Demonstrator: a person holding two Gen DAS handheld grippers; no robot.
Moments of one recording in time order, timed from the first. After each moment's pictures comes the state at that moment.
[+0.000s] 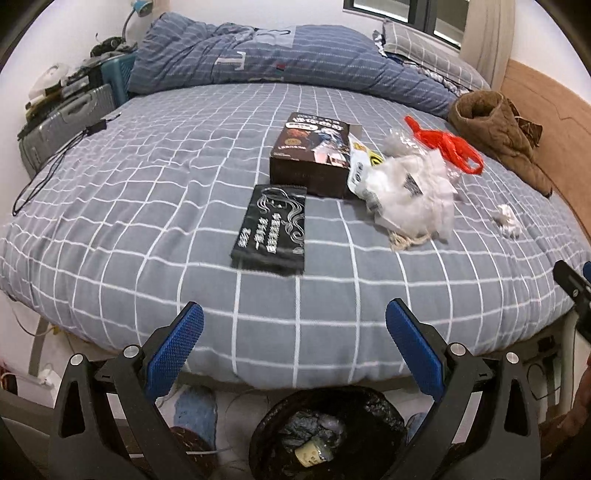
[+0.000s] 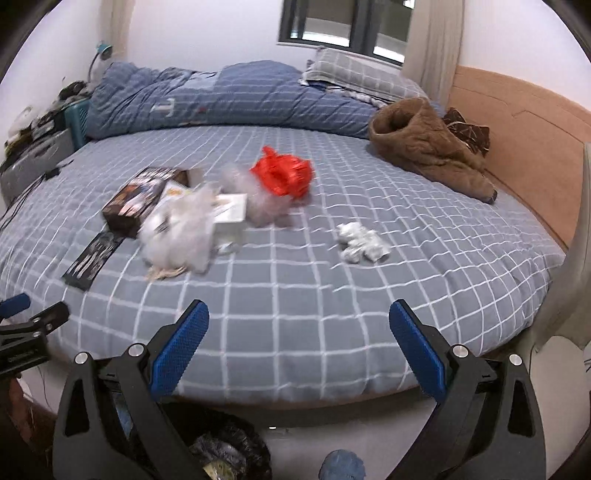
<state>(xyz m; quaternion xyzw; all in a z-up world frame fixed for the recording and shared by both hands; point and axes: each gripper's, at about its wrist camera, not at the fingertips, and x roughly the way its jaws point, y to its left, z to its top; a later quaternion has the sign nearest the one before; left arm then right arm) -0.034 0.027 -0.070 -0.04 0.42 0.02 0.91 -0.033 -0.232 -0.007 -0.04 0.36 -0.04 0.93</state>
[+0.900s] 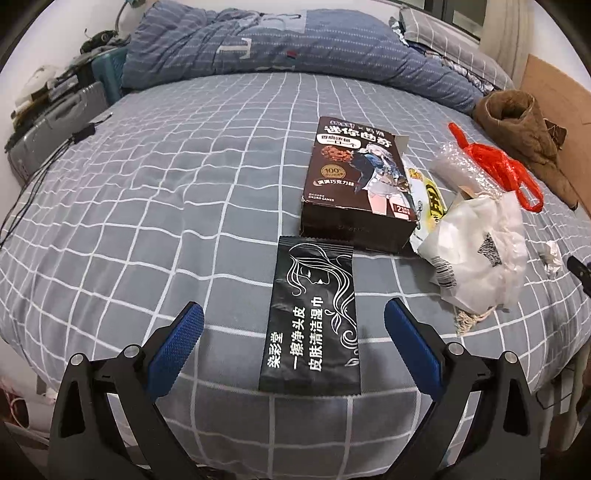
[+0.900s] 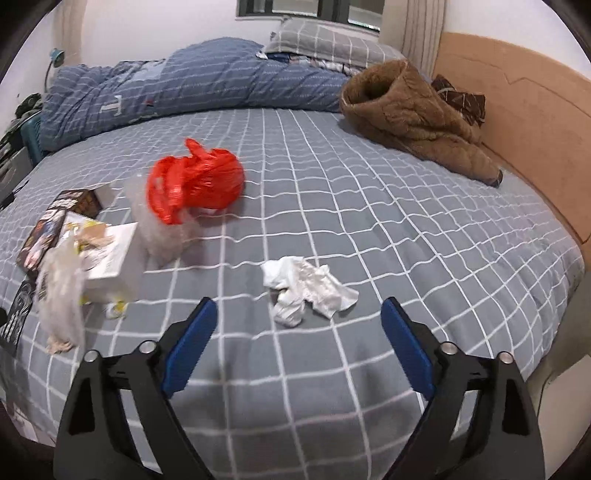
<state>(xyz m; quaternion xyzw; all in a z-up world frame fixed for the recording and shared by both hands) 0.065 0.060 -0.081 -0.03 0.45 0.03 0.89 0.100 -0.312 -0.050 -0.01 0.40 -0.07 0.91</state>
